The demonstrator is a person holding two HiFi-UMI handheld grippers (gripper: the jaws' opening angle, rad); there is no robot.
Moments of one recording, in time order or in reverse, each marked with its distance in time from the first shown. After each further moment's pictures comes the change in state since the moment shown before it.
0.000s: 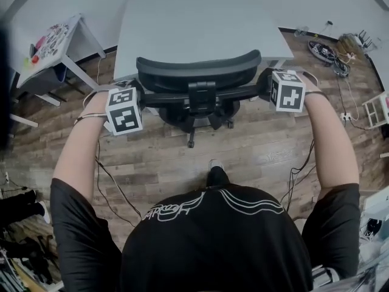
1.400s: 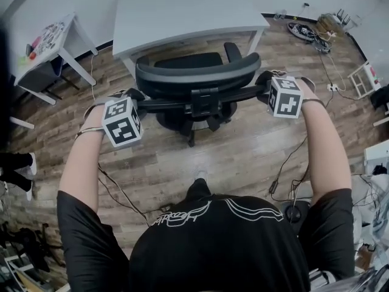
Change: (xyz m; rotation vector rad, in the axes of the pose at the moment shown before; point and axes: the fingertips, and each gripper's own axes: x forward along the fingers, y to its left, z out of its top) left arm -0.083 -0.224 0.016 -0.013 -0.144 0.037; right arm -0.071 0.240 0.030 0.092 0.033 -0.099
